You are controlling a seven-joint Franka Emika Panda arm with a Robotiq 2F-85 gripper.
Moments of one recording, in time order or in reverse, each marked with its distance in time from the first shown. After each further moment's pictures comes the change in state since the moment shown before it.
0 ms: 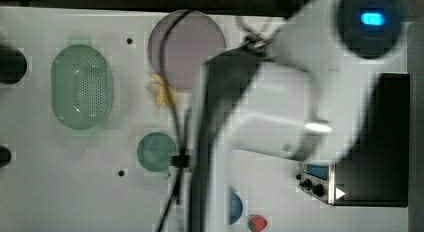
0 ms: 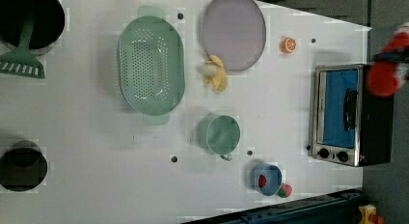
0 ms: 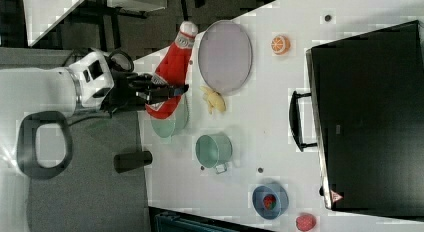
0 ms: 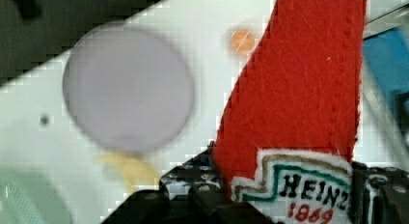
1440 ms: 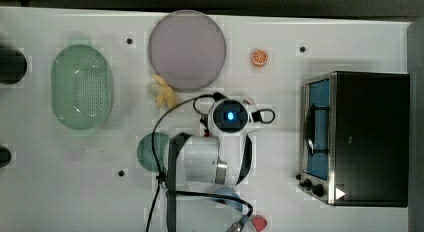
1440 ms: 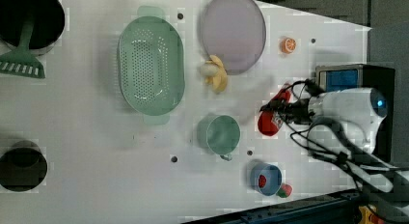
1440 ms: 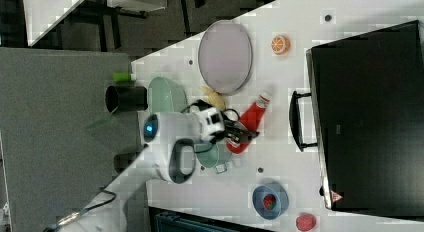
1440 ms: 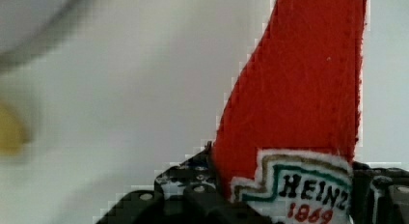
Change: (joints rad) arm 0.059 0.201 0.064 -0.690 -0.040 0.739 0.136
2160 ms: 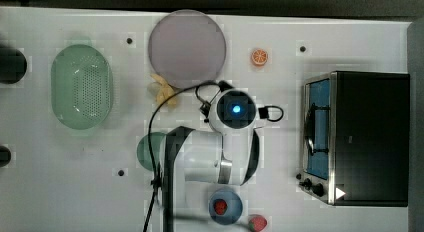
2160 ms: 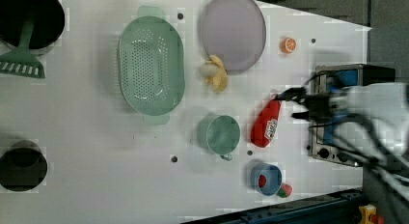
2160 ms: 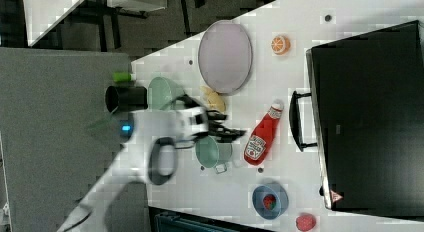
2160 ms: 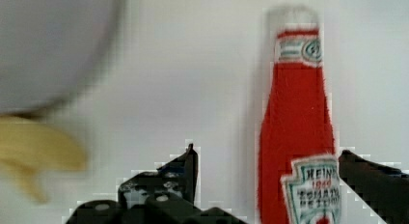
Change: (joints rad) arm 0.011 -0.171 -0.015 0.080 0.013 -0.195 0.145
